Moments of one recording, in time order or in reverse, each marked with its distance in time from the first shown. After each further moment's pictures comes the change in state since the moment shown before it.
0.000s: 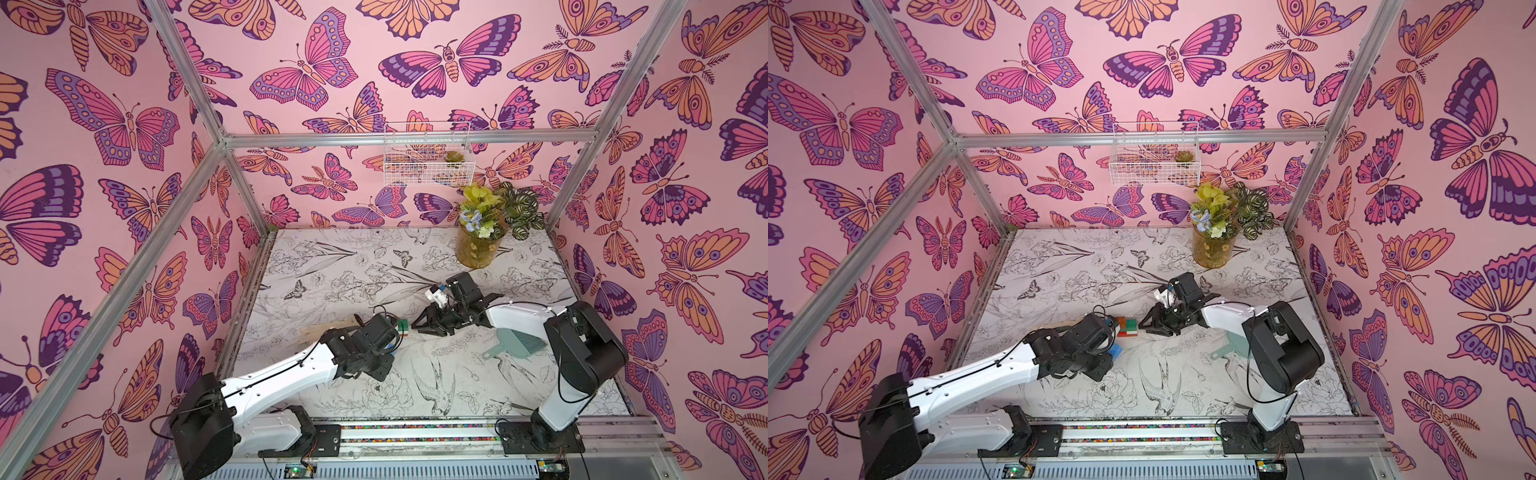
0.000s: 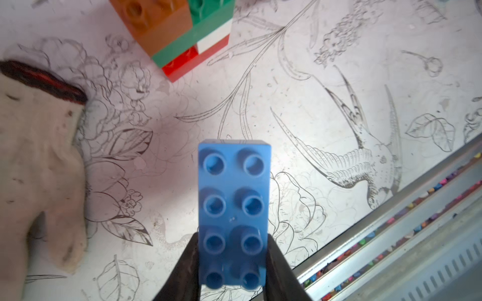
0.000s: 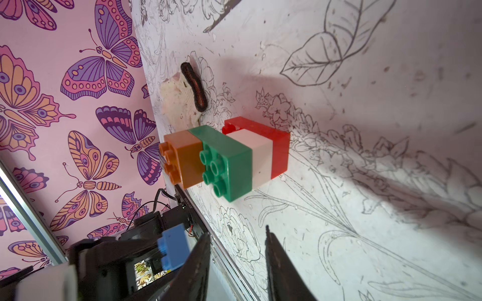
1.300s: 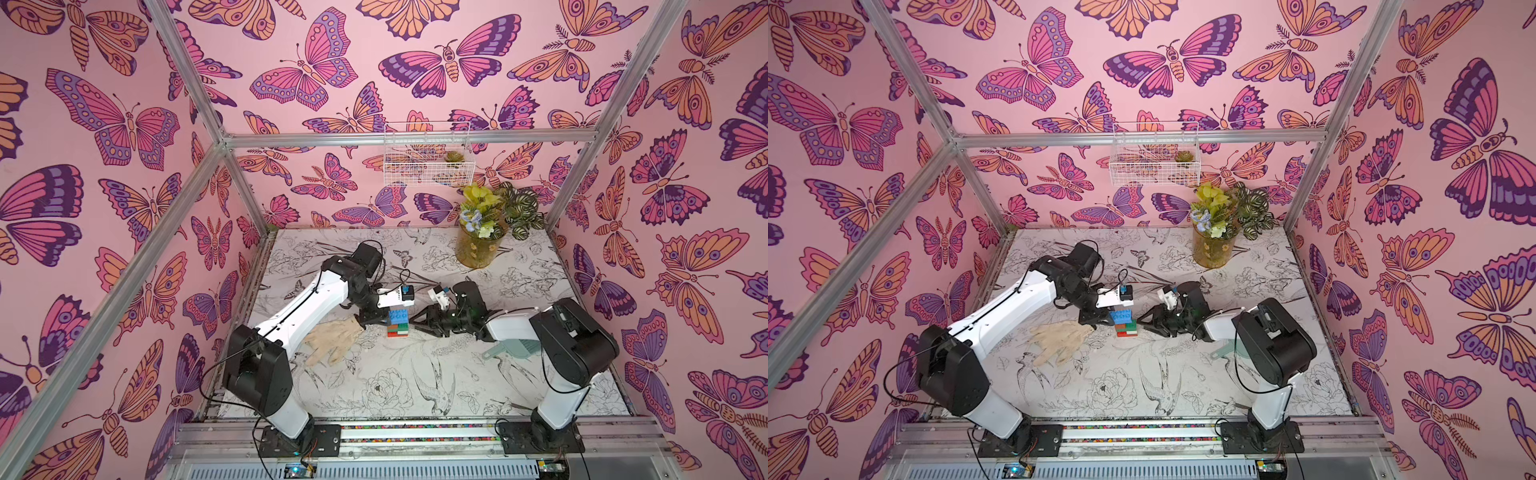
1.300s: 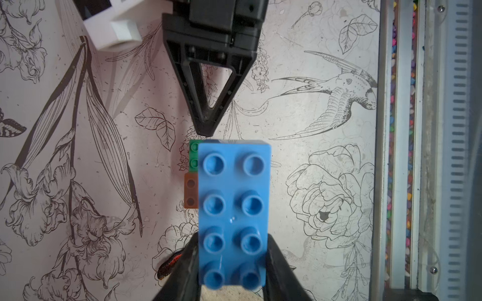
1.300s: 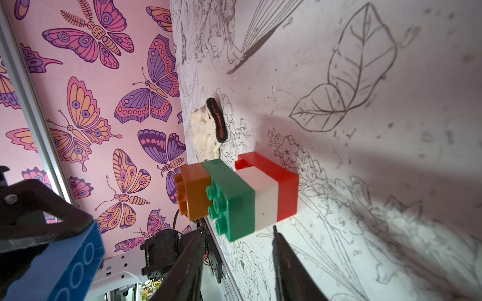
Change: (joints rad) left arm 0.398 0.436 0.562 -0.296 0.445 1.304; right arm -0.006 0.075 -0.172 0.546 -0.021 0.210
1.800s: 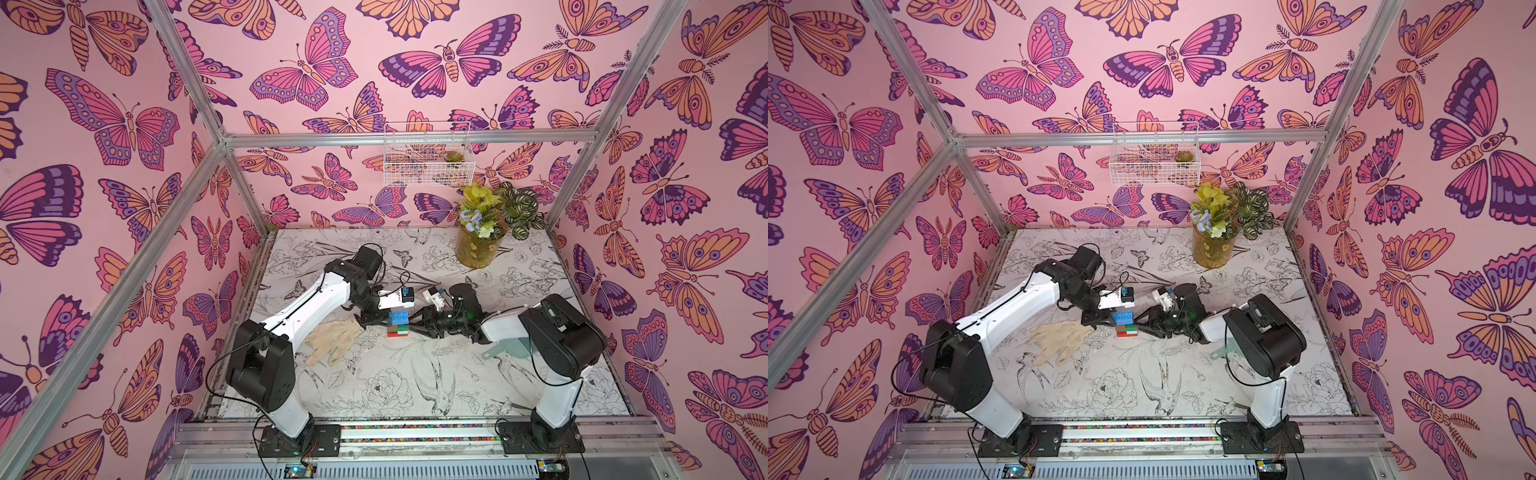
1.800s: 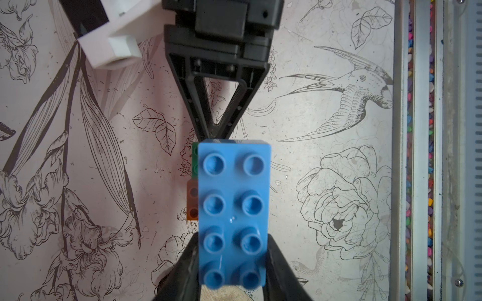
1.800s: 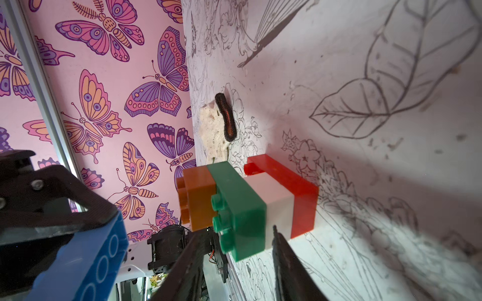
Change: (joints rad) left arm 0.012 0.015 -0.055 0.082 0.008 0.009; right arm 0.022 0.061 0.000 0.127 -0.039 0.051
